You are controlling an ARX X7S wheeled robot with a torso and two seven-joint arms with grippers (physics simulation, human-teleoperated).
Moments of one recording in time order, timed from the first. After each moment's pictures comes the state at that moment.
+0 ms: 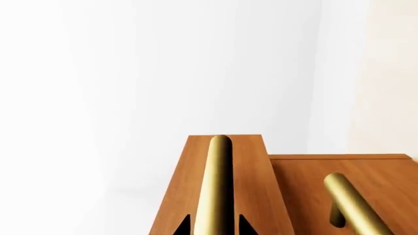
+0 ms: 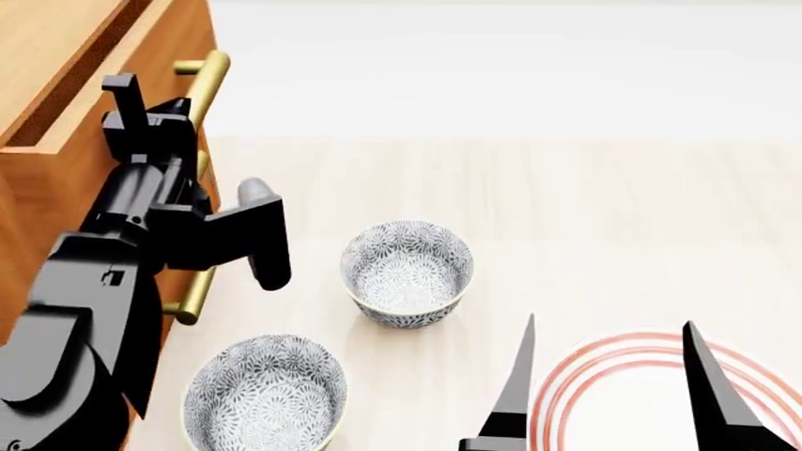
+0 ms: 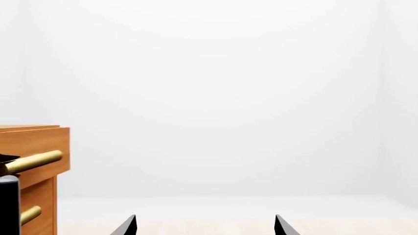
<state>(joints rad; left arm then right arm) -1.10 -0.26 1.03 -0.45 0.77 -0.67 0.13 -0.03 0.40 -0.14 -0.81 0.32 0.35 0.43</state>
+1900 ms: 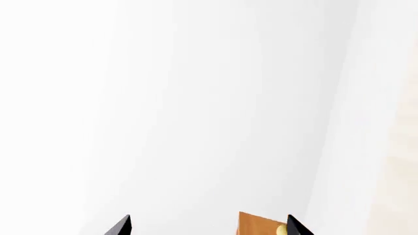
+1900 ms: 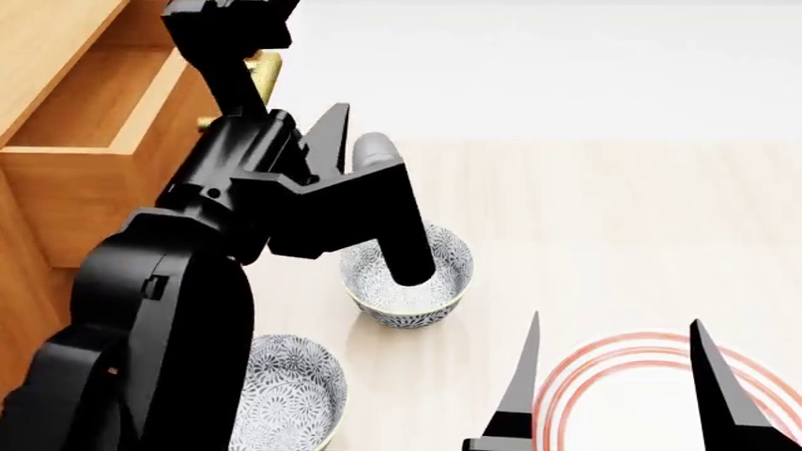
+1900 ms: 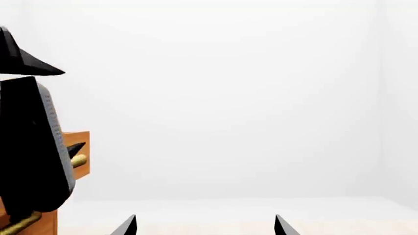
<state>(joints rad) -1.14 -0.14 1.04 0.04 0.78 -0.91 0.34 -0.02 0.43 -0.15 -0.84 0.36 0.35 0.47</state>
